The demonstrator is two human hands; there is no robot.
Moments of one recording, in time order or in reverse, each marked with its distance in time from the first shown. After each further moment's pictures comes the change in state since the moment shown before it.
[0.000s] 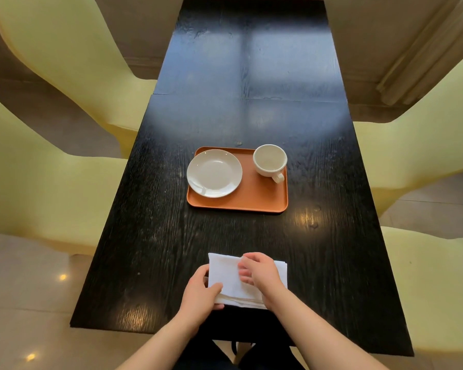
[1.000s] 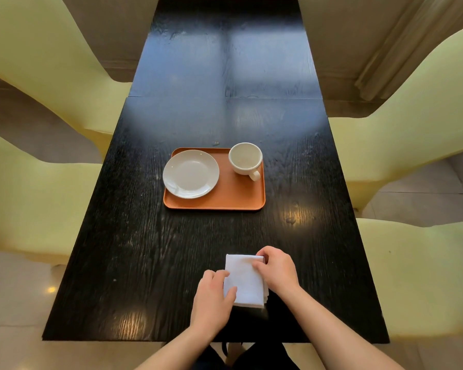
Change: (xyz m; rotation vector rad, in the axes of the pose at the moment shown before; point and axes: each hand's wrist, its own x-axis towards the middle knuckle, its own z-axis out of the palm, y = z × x) left_hand -0.010 -0.001 0.076 0.643 0.059 0.359; right_hand -0.006 -0.006 -0.083 -0.732 0.255 -0.305
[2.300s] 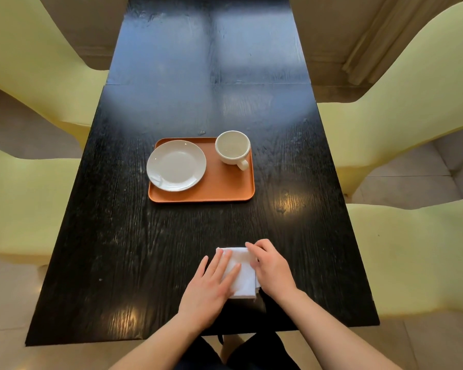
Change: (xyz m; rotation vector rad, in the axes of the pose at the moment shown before) left_hand 0.020 -0.029 0.017 0.723 -0.088 0.625; right_hand -0.008 0.039 0.013 -0.117 0.021 -0.341
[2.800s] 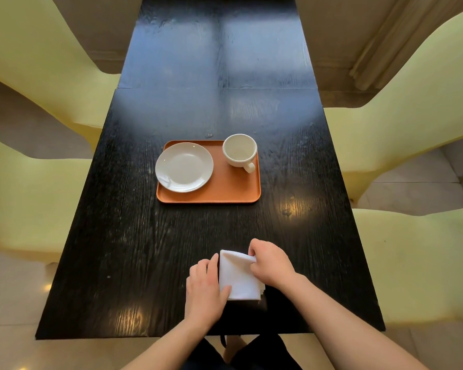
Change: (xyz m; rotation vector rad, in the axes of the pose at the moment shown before) left_hand -0.005 0.009 -0.020 -0.477 0.028 -0.573; right_hand 0.029 -0.024 -0.015 -0.149 -0.255 0.115
